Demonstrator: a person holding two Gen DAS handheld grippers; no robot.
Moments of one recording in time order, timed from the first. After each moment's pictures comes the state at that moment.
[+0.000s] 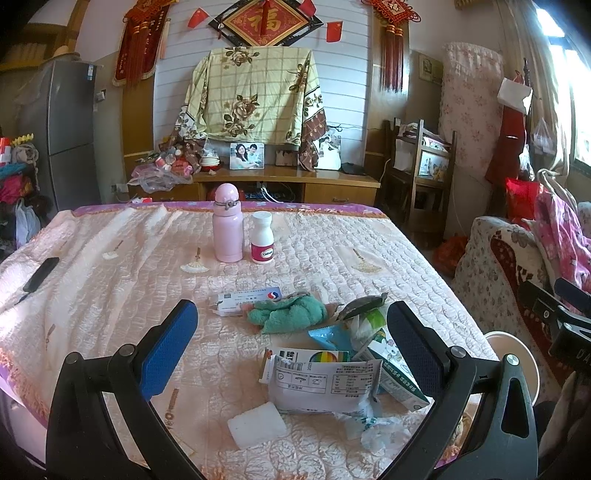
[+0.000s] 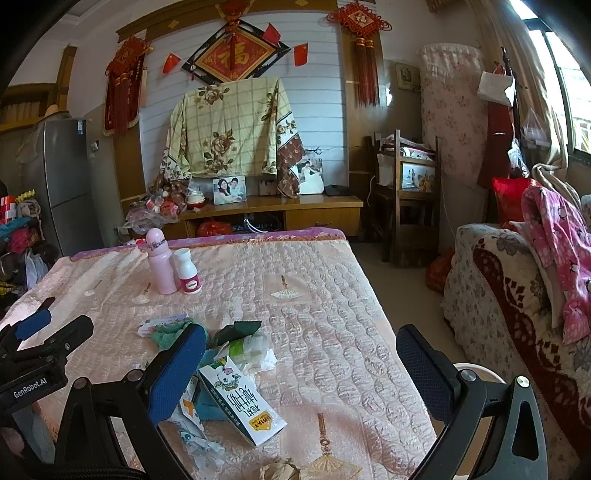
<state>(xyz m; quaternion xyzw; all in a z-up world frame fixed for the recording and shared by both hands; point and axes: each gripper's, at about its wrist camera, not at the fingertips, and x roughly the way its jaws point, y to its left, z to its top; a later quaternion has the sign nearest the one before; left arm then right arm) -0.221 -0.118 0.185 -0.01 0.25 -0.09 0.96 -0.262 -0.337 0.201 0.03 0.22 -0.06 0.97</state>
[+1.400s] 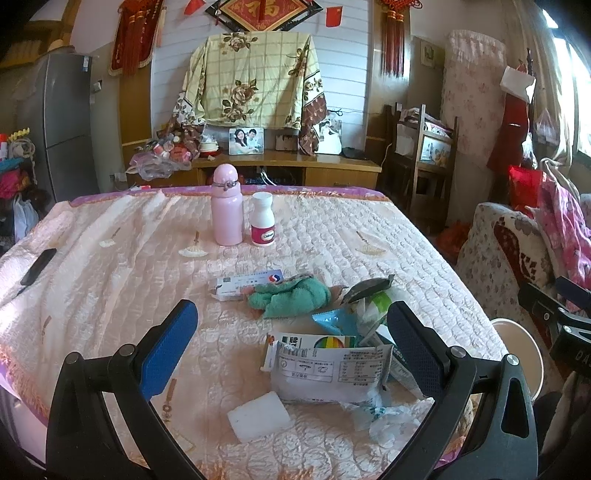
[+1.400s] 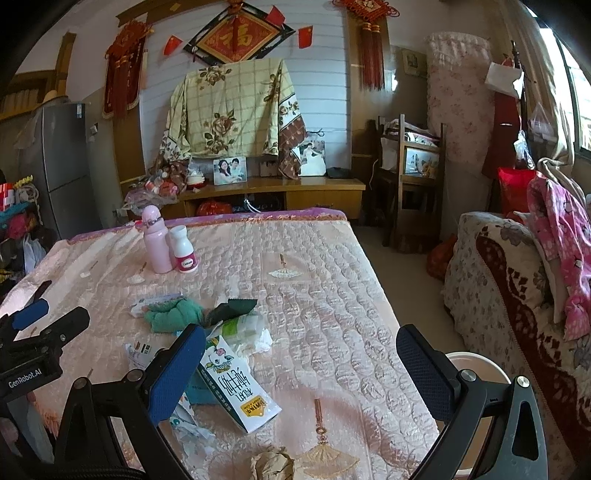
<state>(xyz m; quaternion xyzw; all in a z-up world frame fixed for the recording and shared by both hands) -0.211 -0.119 0.165 -0.01 0.28 -0.09 0.96 -0.250 -0.343 0.189 0.04 0.28 -0.06 0.96</state>
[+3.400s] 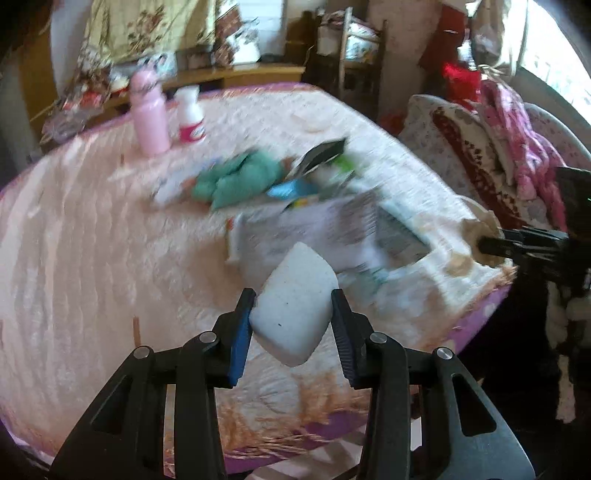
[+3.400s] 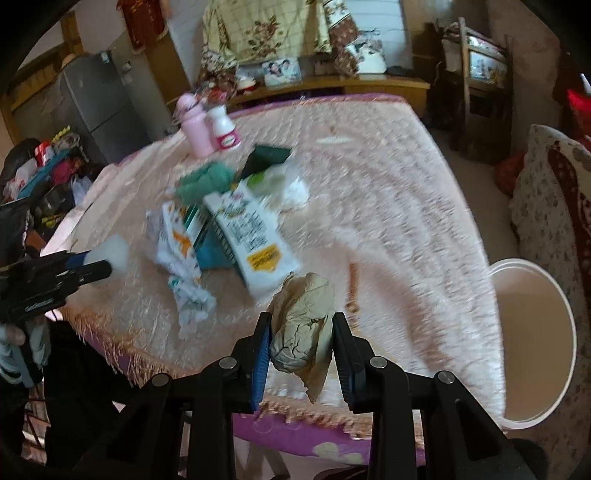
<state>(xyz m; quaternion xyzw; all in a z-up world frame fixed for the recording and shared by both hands) -0.215 -0.108 0.109 0.08 0.43 -0.26 0.86 -0.262 -0.372 0.097 0.08 0.45 0.08 0.89</state>
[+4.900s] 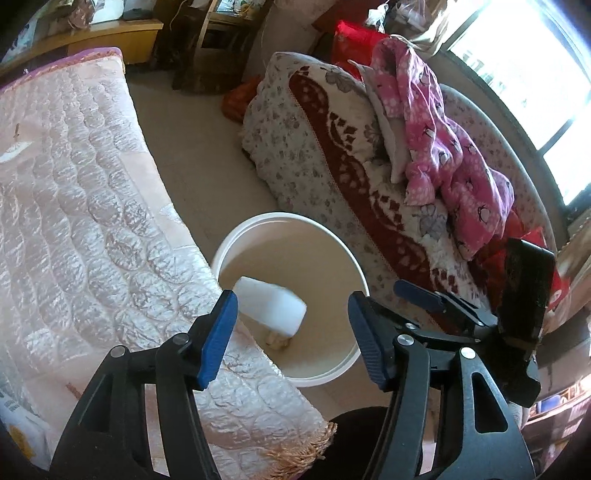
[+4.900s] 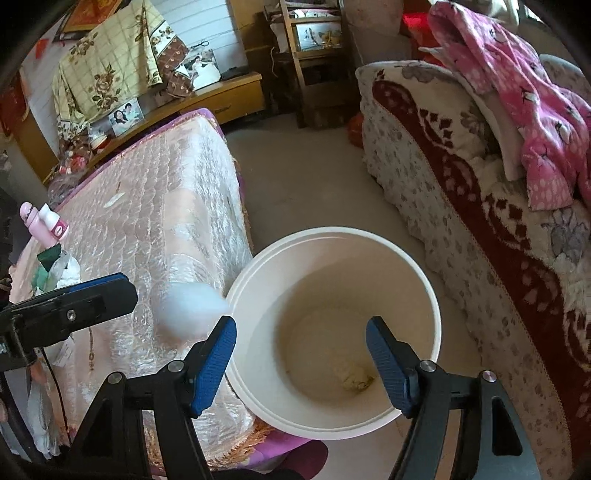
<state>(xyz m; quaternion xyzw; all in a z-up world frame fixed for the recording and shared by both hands) -0.168 -0.477 0.087 -0.01 0.51 -0.46 0.73 -0.289 -0.619 0.072 0.17 0.46 -0.14 0.86</state>
